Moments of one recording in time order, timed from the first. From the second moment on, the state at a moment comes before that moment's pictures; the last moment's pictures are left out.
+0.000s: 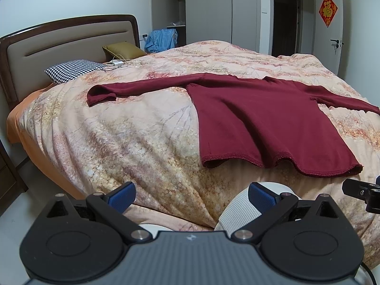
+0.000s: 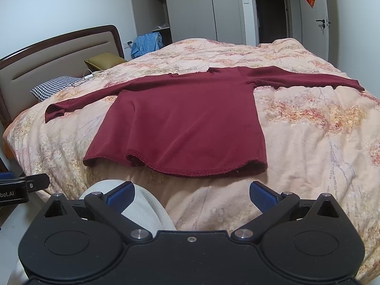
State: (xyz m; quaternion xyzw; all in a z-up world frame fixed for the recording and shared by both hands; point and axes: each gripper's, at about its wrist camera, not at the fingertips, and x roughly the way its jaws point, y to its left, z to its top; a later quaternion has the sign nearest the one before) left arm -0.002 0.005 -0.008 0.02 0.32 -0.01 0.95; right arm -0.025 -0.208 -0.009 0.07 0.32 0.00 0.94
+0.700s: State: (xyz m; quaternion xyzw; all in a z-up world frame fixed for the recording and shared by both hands) left arm -0.001 0.005 -0.011 0.02 0.32 -0.01 0.95; right arm -0.023 -0.214 -0.009 0.08 0.33 -0.02 0.94
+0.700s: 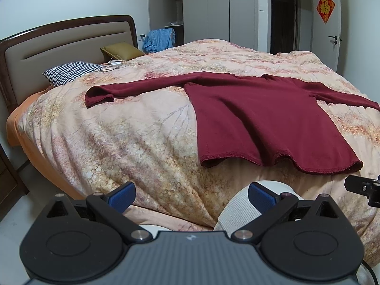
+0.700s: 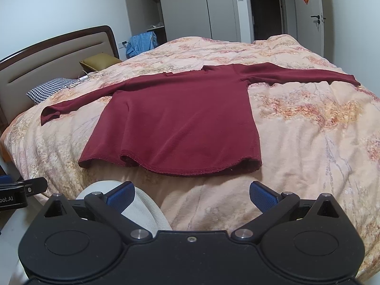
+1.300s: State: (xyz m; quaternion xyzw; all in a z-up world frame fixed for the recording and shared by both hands) left arm 0.028 -0.009 0.003 0.04 0.31 -0.01 0.95; right arm -0.005 -0.226 -0.010 0.08 0.34 -0.03 0.93
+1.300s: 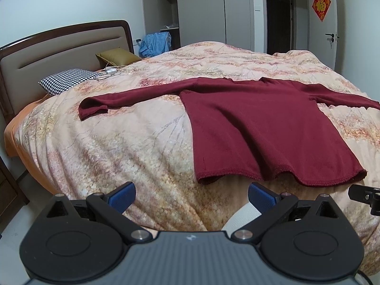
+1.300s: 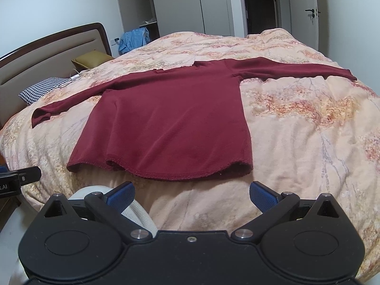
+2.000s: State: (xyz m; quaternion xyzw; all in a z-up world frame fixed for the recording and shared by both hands) left arm 0.136 -0.091 0.066 0.10 0.32 -0.02 0.94; right arm 0.075 -0.310 0.021 0.13 0.33 -0.07 0.93
